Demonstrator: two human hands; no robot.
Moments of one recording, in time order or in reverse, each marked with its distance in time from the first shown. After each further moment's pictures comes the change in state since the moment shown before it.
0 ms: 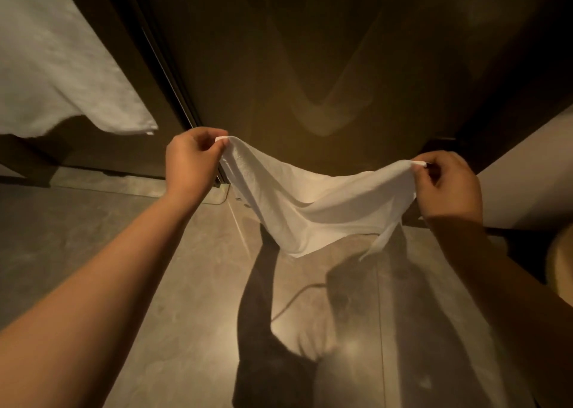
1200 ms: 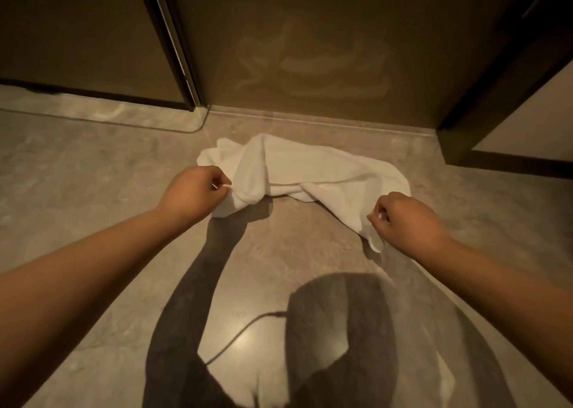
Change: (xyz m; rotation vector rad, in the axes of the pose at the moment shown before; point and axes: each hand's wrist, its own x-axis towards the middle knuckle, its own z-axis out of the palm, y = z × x) left_hand -0.112 -0.323 0.136 0.552 -0.365 0.170; right_hand -0.147 0.226 0.231 -0.533 -0.488 -0.306
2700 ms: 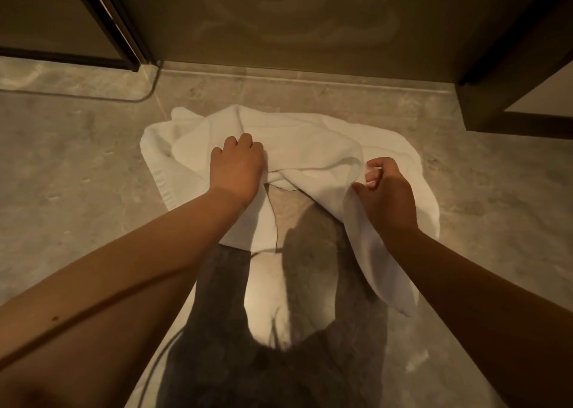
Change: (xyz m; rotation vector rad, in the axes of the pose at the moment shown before) left_hand 0.083 0.065 0.121 0.448 -0.049 0.162; right_hand 0.069 0.014 0.089 0.597 0.253 0.411
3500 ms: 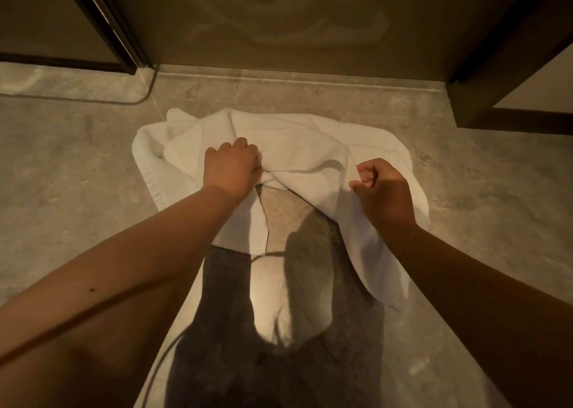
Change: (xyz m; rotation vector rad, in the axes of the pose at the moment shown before) left_hand 0.002 -0.006 0.013 -0.023 0.066 0.042; right_hand -0.006 -0.005 -0.009 0.036 -0.003 -0.023
